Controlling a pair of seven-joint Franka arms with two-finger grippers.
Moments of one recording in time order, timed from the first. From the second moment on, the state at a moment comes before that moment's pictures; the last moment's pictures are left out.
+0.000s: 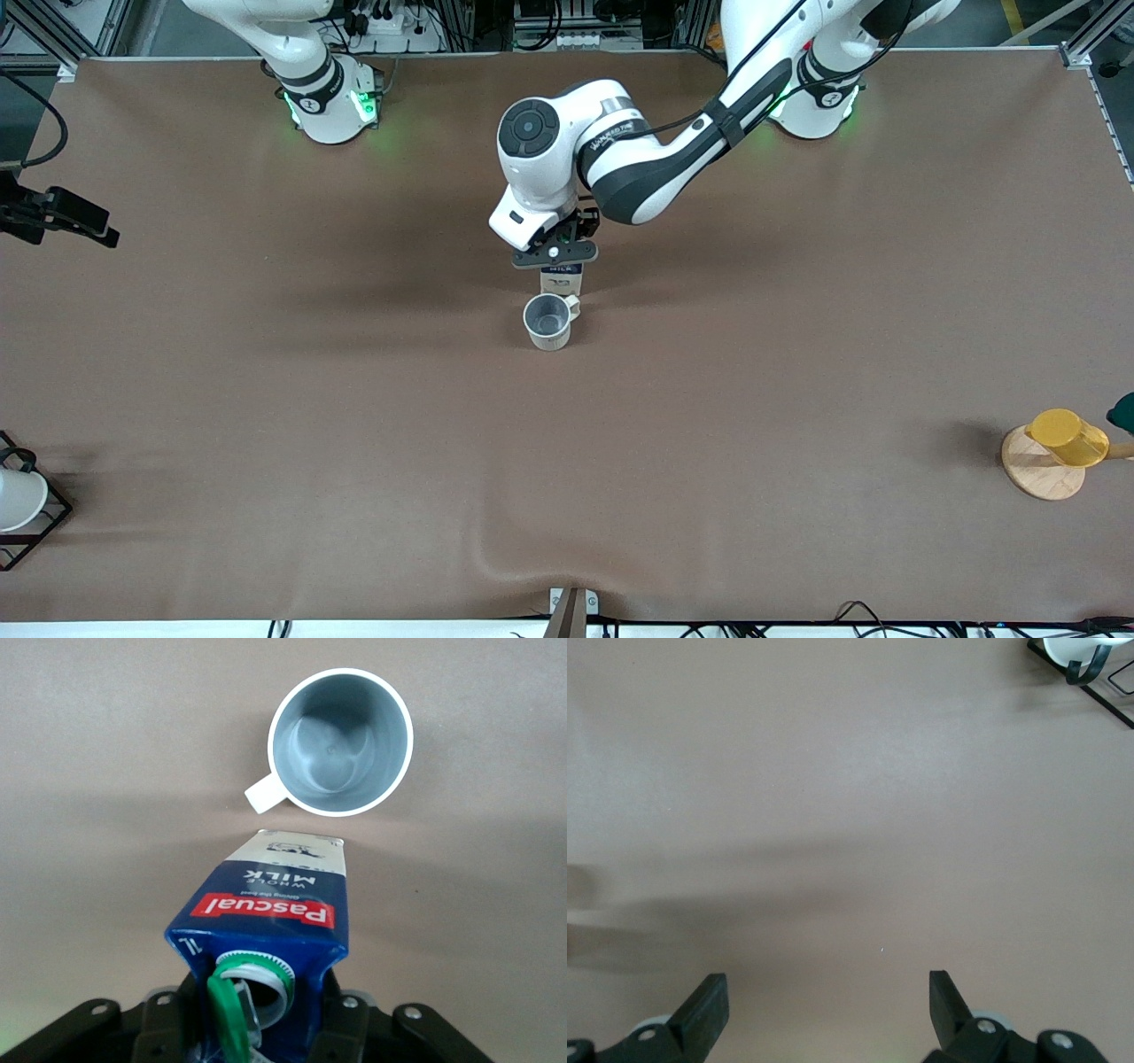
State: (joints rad) left arm -0.44 0.67 -0.63 -1.45 0.31 1.89 -1.18; right arm -0.04 -0.02 -0.07 -1.61 0.01 1.56 -0.04
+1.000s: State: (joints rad) left arm -0.32 0.51 -0.63 -1.35 0.31 1.79 -1.17; right arm -0.04 -0.02 -0.06 -1.61 0.01 1.56 -0.05
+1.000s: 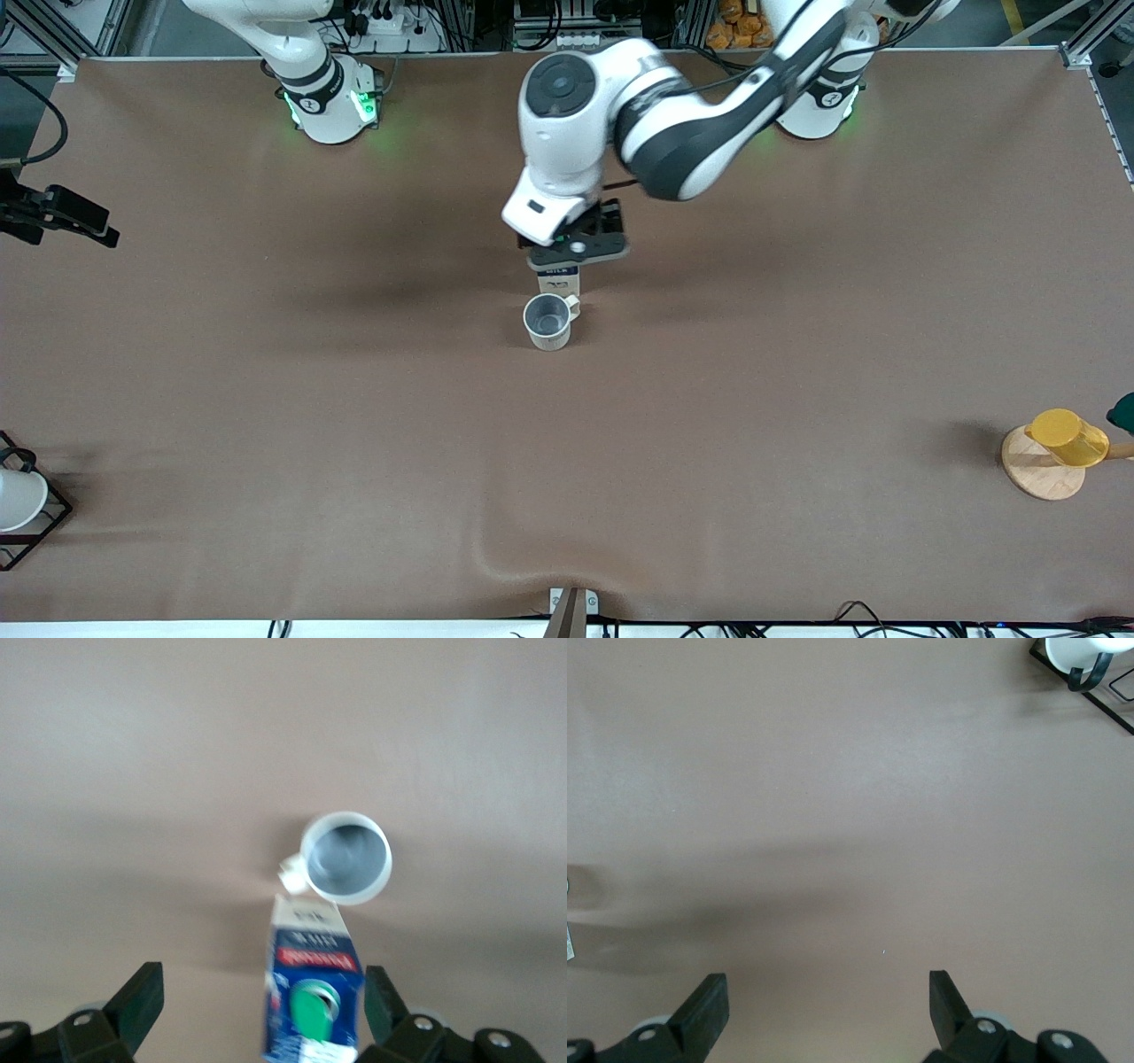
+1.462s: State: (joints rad) left arm 0.10 0.30 -0.62 -1.35 0.24 1.65 -0.72; right arm -0.04 -0.02 -0.07 -1.60 0.01 1.56 -0.04
